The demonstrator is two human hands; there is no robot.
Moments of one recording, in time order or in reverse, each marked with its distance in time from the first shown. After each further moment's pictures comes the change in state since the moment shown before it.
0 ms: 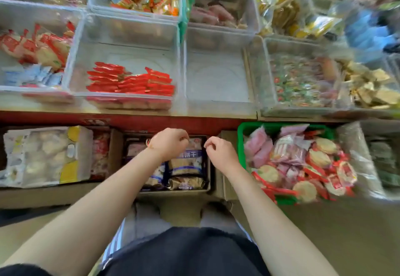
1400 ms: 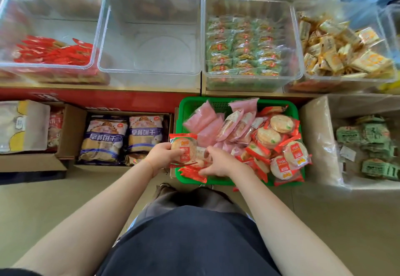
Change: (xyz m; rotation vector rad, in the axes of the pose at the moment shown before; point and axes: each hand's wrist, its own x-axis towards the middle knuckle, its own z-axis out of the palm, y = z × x) left_hand 0.009 0.175 0.206 -0.841 -0.048 -0.496; right_hand -0.033 0.251 -0.113 -0.178 -0.561 -0.056
